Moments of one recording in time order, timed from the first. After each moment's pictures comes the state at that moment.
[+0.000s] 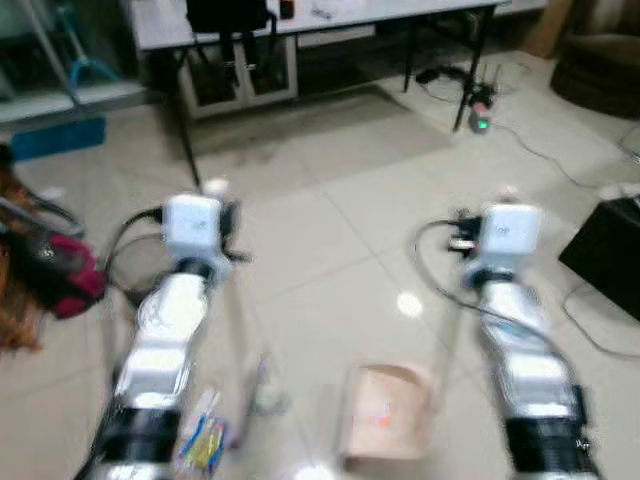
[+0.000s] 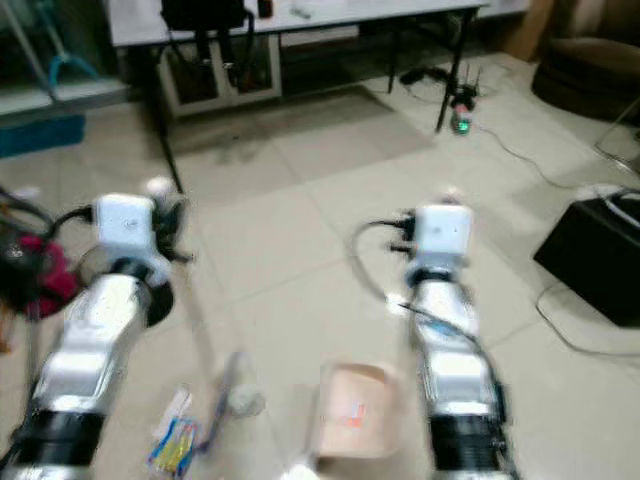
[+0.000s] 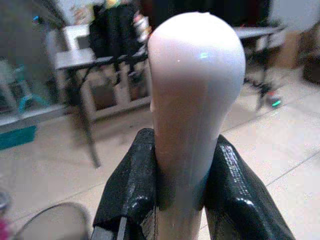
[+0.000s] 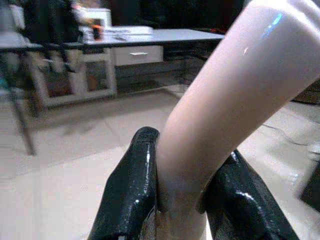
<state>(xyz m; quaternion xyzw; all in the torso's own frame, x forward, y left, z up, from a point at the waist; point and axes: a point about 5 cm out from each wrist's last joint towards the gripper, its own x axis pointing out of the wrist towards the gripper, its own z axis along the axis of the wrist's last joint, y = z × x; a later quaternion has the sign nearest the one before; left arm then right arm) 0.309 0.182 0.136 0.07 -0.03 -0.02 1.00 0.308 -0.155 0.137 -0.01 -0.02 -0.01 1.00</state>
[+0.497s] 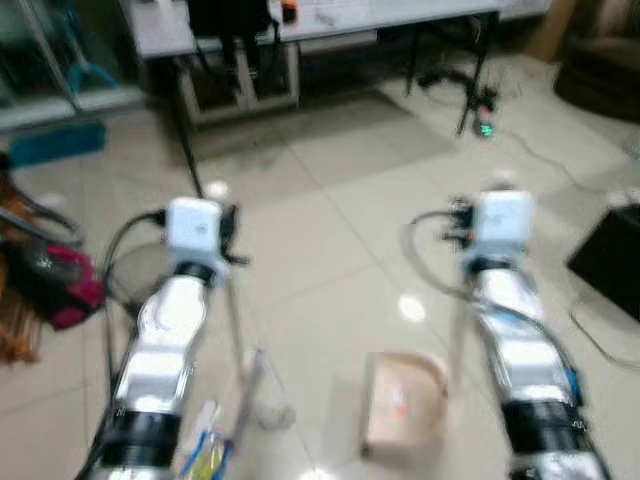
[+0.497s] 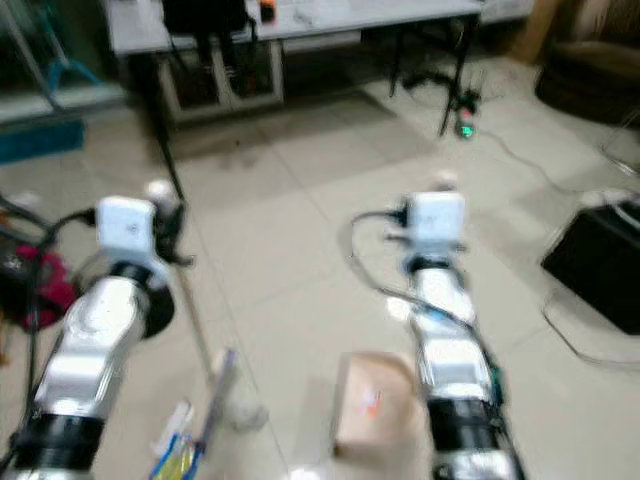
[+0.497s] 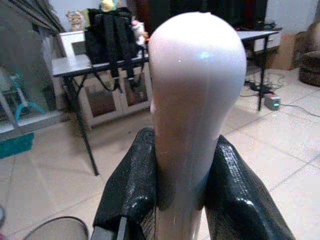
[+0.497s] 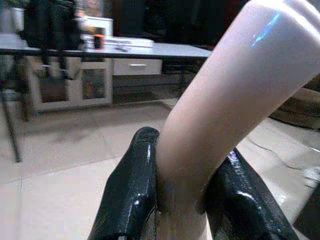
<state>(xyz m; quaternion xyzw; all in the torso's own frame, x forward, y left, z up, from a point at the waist) 0.306 0.179 0.138 0.07 -0.04 -0.03 1.00 0.320 -0.153 0.141 -0.06 -0.05 -0.01 1.00</state>
